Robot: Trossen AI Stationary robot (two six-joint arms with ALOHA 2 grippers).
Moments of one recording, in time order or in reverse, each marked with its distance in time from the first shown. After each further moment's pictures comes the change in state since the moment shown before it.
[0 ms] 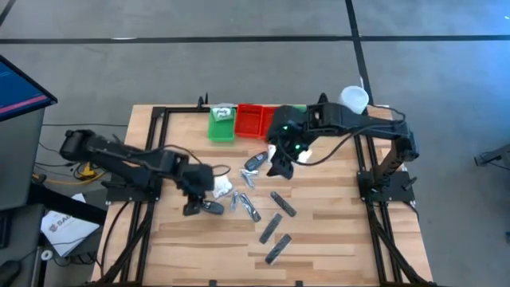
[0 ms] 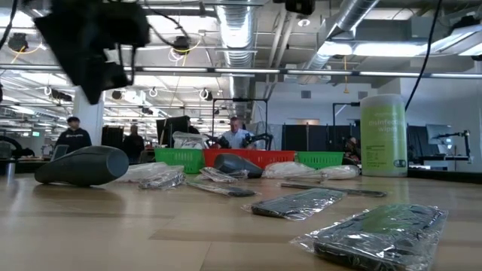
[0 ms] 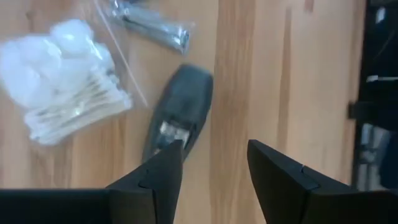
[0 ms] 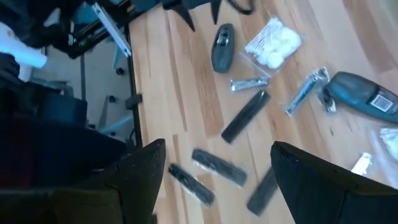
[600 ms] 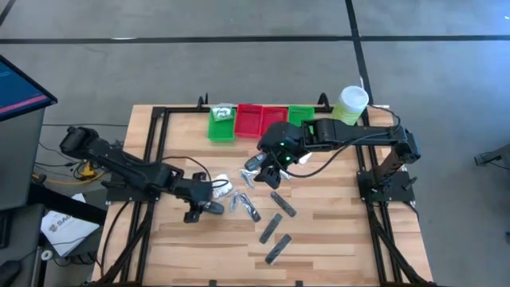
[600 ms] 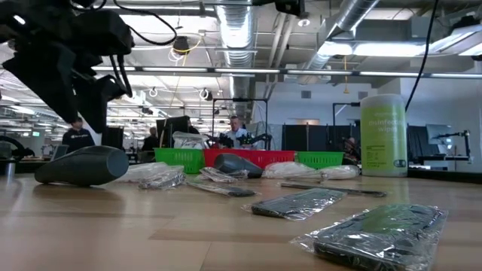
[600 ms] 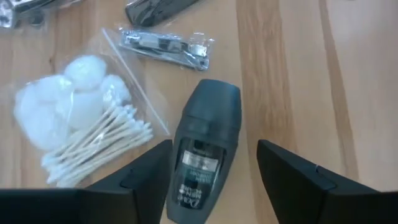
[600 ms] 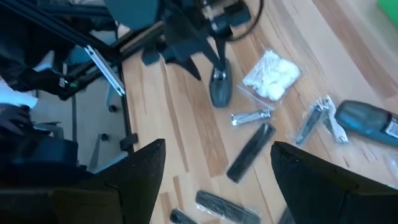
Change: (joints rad) left arm -0.155 -0.006 -0.188 0.302 -0.252 0.040; right arm 0.089 -0.001 -0.098 0.229 0.165 0.145
